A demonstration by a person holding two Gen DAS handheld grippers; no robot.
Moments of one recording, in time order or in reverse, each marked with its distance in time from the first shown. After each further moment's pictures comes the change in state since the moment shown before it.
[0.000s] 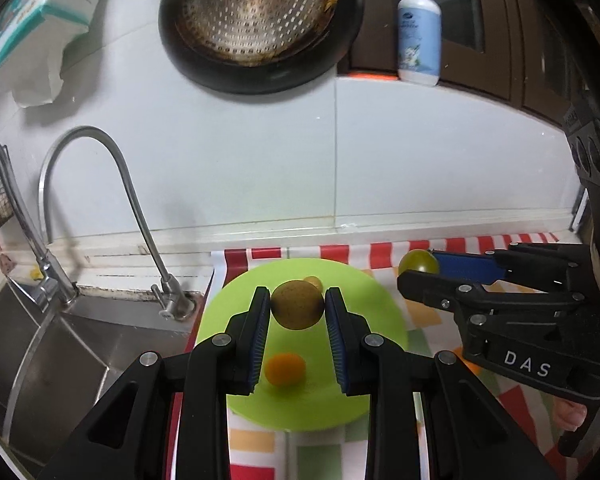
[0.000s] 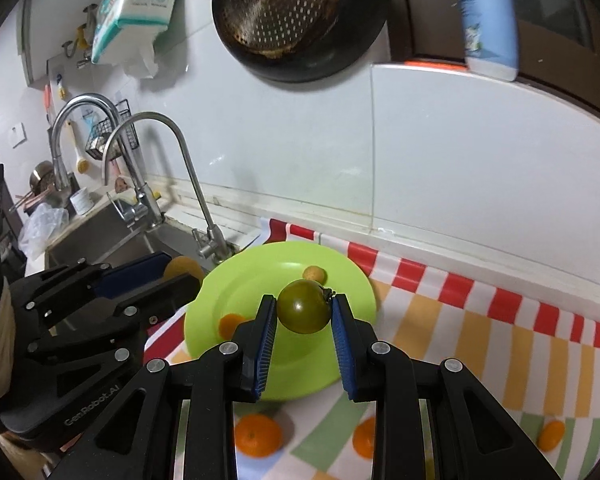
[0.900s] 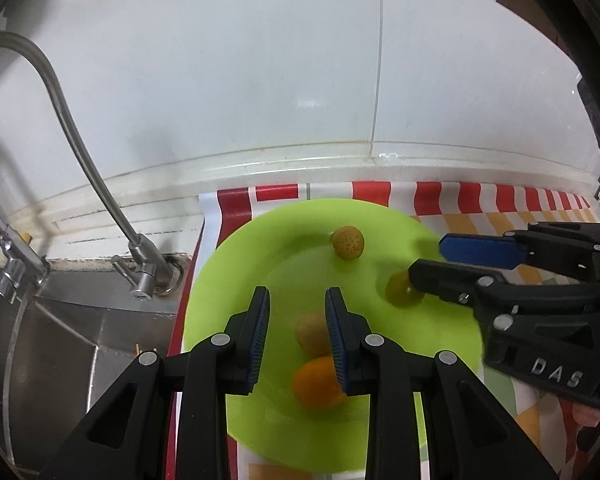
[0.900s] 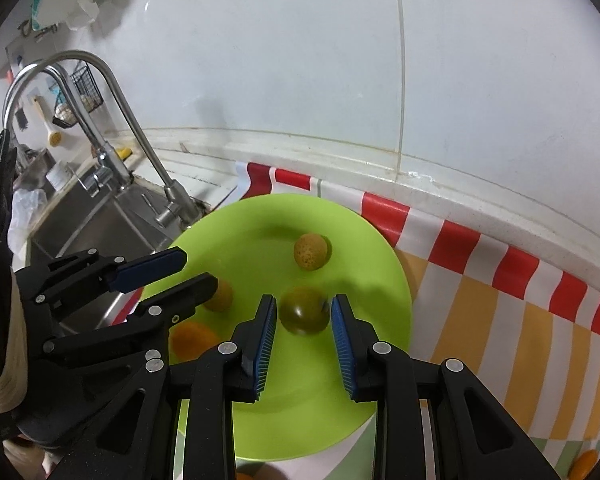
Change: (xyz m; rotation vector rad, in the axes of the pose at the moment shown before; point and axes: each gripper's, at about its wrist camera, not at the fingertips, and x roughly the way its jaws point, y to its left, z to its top) left arm 0.093 0.024 -0.009 0.016 0.236 -0.016; right arm 0.097 -0.013 0.005 0.056 0.209 0.018
